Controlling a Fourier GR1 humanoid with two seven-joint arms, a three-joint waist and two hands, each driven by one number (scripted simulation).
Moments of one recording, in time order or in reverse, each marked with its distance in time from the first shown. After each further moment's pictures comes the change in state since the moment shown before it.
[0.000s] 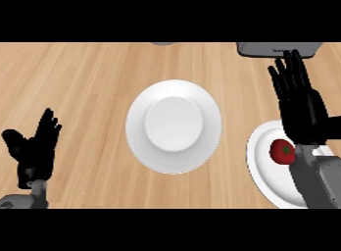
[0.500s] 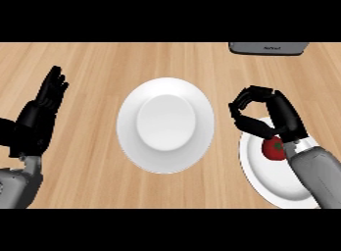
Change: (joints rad) left arm -0.170 0.096 -0.068 -0.152 -0.060 -0.133 -0.066; right arm -0.092 -0.166 0.250 0.181 0.384 0.046 0.022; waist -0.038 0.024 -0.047
